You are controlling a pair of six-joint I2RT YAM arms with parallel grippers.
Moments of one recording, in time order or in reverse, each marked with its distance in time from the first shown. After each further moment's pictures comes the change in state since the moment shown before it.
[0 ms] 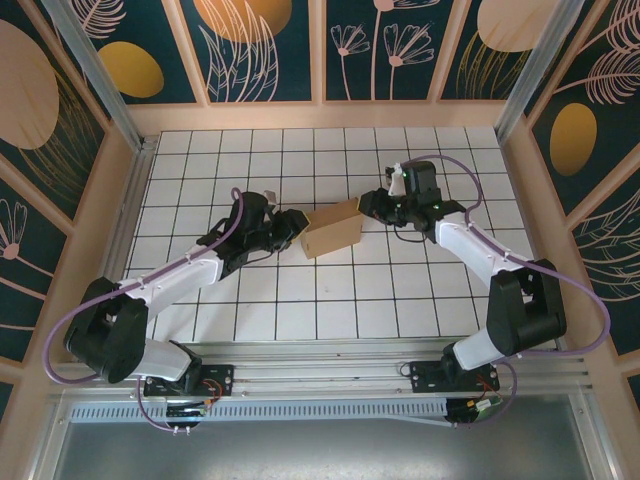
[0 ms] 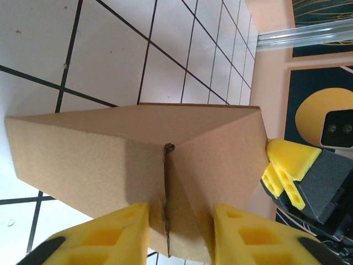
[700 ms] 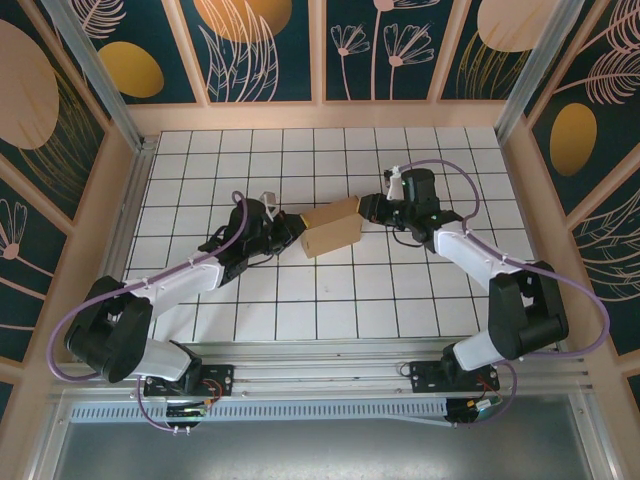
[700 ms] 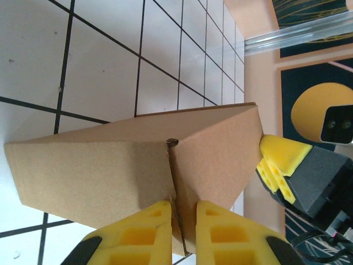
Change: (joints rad) left arm -0.005 0.014 -0.071 0.132 -0.030 0.097; right arm 0.016 -0.021 -0.097 0.154 0.071 -0.084
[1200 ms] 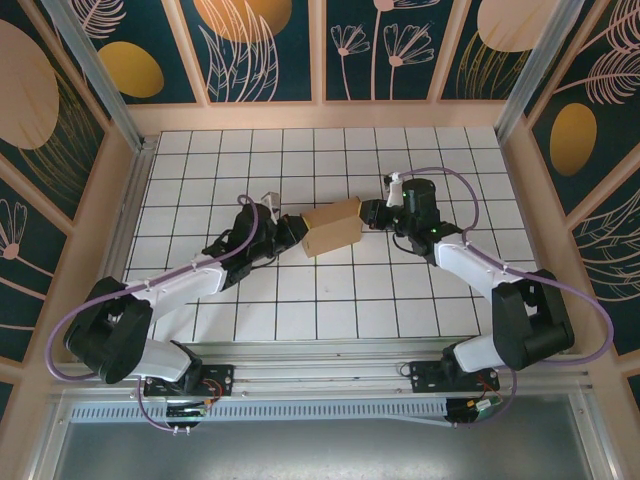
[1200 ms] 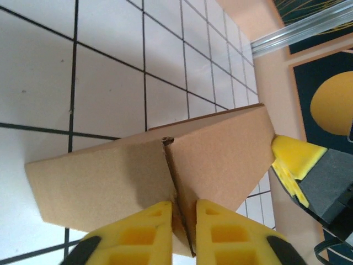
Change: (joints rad) left arm -0.049 -0.005 -0.038 0.042 -0.101 0.106; right arm 0.020 -0.051 -0.110 0.147 0.066 -0.067
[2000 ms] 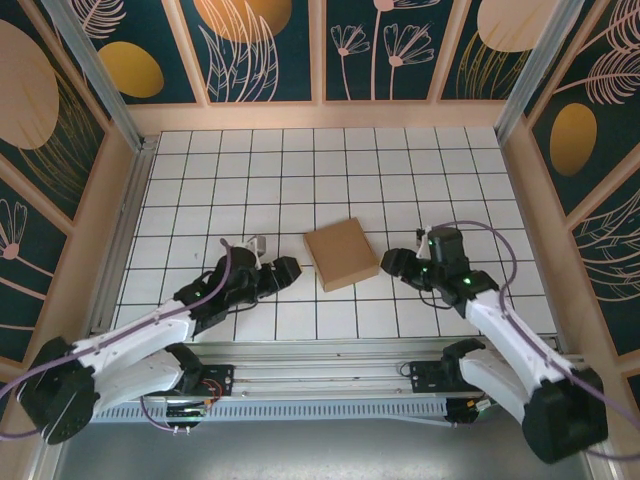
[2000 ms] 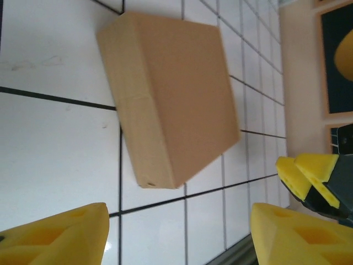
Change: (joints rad) left arm -0.138 -0.386 -0.262 -0.208 -0.056 -0.088; right arm -0.037 -0.461 -0.302 -0.422 -0.030 0.270
